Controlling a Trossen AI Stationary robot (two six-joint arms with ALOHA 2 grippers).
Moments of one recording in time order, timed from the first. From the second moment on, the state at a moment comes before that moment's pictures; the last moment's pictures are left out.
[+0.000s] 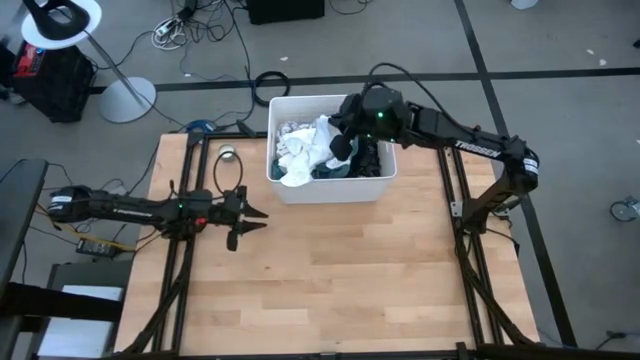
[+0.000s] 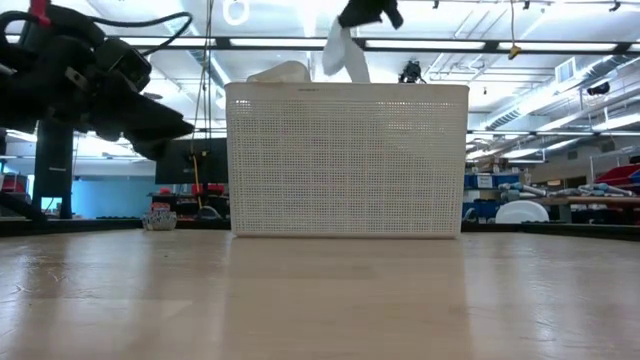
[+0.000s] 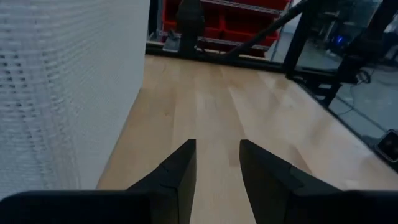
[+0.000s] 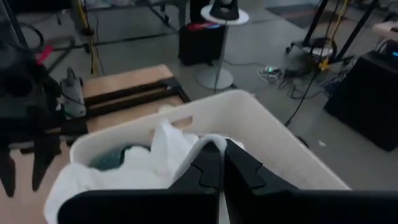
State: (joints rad) left arm 0.08 0.70 0.01 0.54 0.15 -0.14; right arm -0.27 1.55 1.68 -0.52 0.26 0.01
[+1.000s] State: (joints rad) left arm 0.08 0.10 0.01 0.13 0.21 -0.11; right arm -0.33 1.55 1.36 -0.46 0.21 0.17
